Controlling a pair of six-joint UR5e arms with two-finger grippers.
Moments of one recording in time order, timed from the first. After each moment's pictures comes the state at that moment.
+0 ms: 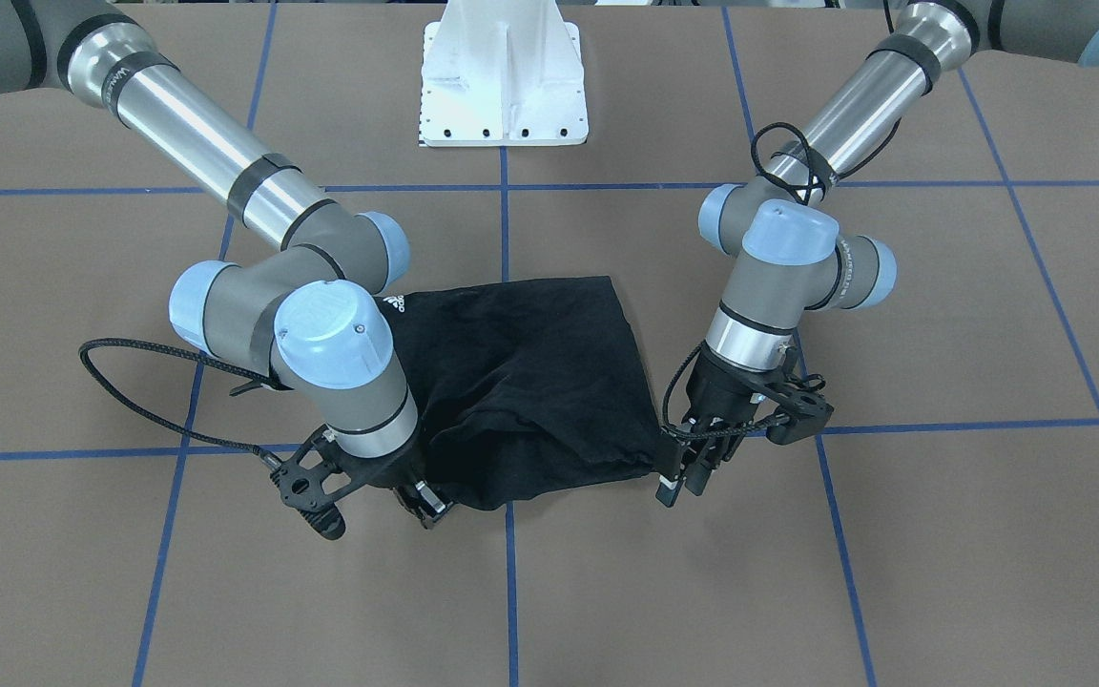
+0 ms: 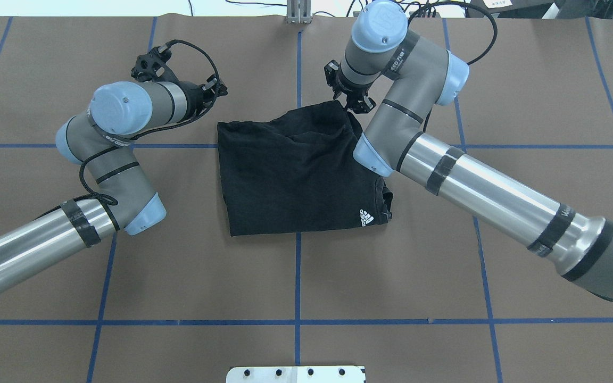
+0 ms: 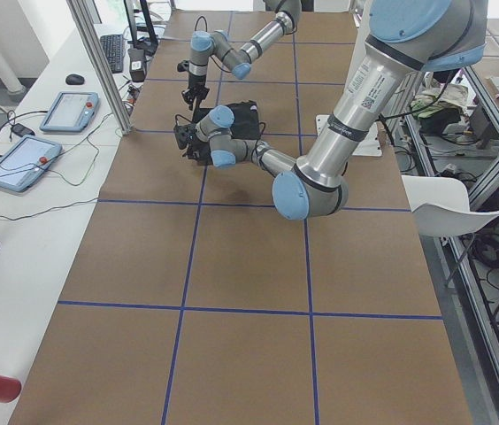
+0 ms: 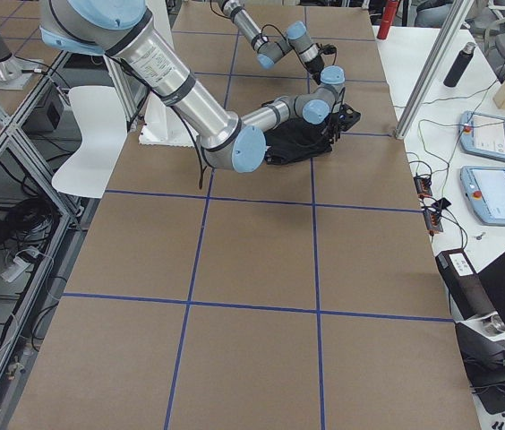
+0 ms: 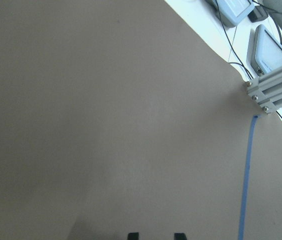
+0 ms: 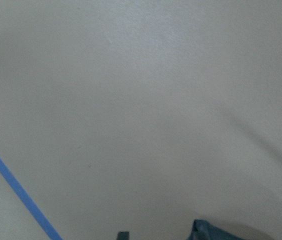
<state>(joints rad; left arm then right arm) -0.73 -2.22 -1.20 -2.52 -1.58 -1.68 0.79 -0.60 0.97 -1.12 1.93 1.84</state>
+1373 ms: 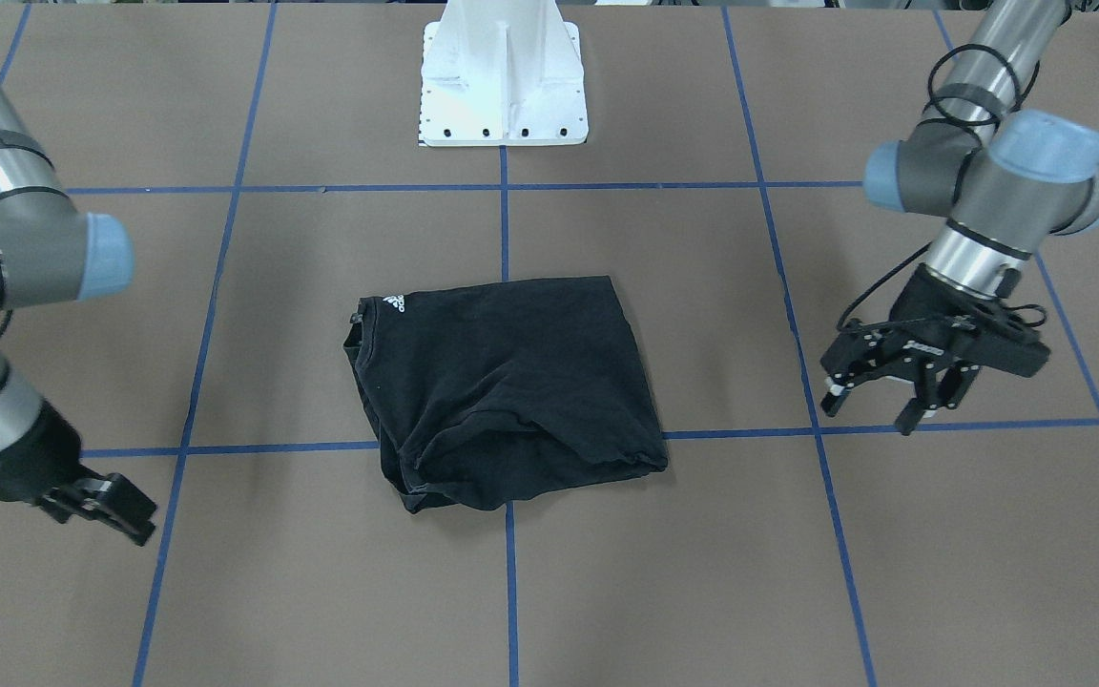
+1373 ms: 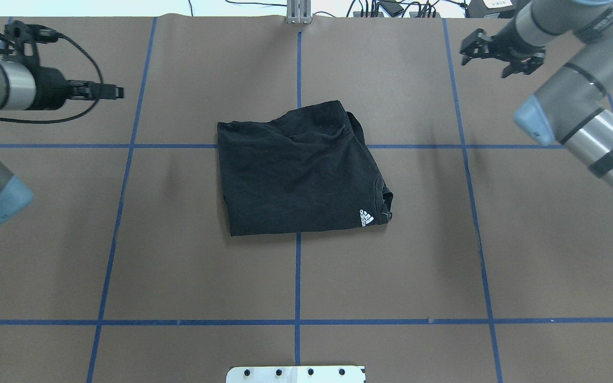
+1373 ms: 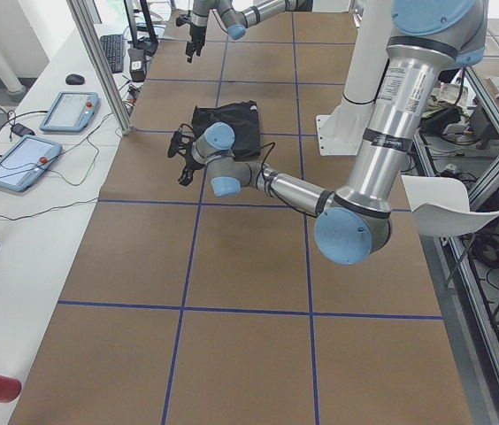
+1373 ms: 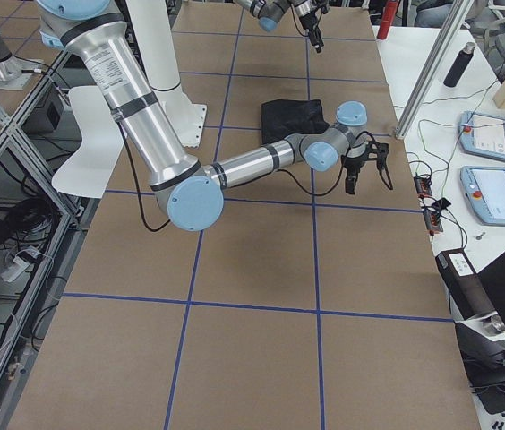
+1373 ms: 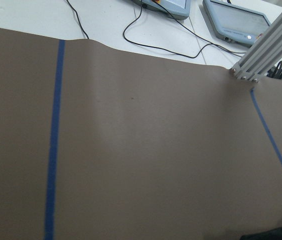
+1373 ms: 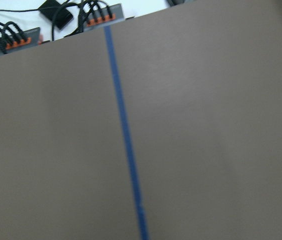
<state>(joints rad) -1.01 -1.80 -1.55 -2.52 -1.94 -0.85 1.12 -1.08 1.40 -1.22 2.09 0.97</state>
